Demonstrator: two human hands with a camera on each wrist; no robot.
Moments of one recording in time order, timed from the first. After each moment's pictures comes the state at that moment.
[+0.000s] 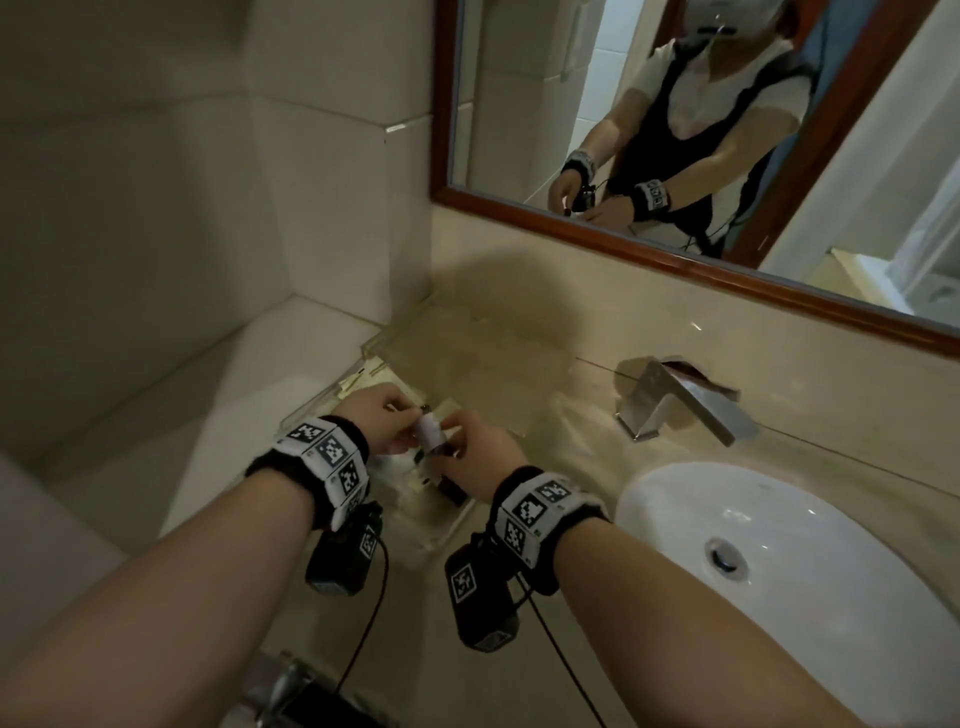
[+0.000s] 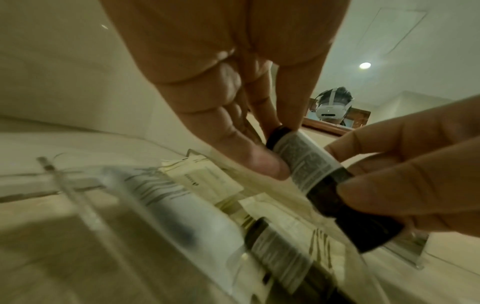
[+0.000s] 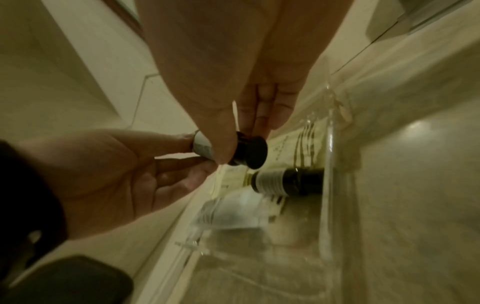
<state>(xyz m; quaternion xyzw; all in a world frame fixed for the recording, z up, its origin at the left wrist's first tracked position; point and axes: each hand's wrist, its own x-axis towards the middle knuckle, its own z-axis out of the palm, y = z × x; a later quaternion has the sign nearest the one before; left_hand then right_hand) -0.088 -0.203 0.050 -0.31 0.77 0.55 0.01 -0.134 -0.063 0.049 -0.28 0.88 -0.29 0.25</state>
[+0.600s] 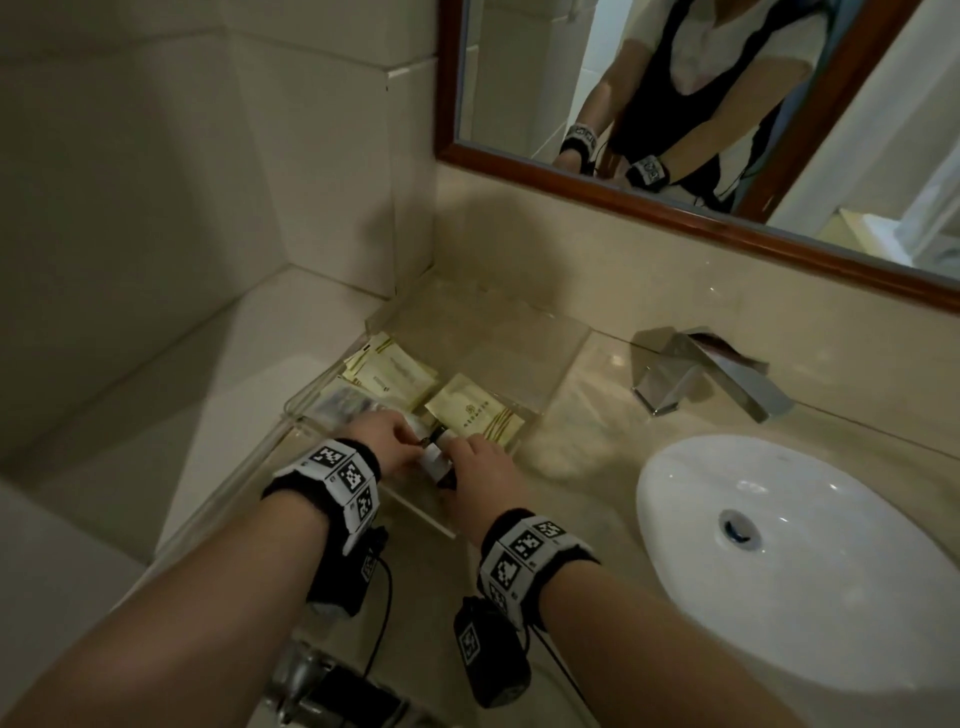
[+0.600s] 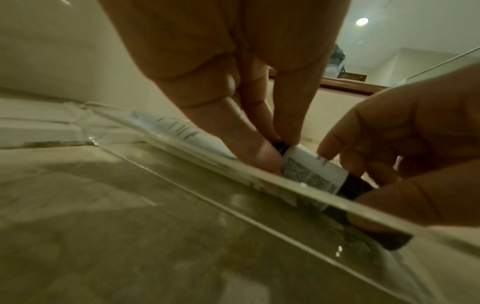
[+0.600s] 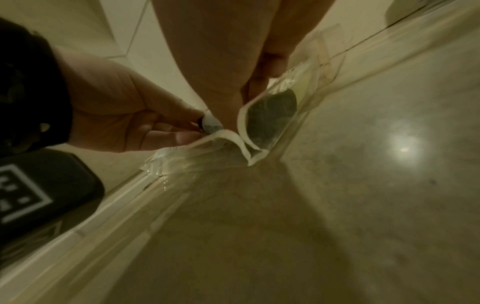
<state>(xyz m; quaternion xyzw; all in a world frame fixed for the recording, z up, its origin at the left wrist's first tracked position) -0.081 -0.212 0.002 -0.30 0.89 0.32 0.12 -0.111 -0.071 -0.013 -0.35 0.91 -0.16 0.13</state>
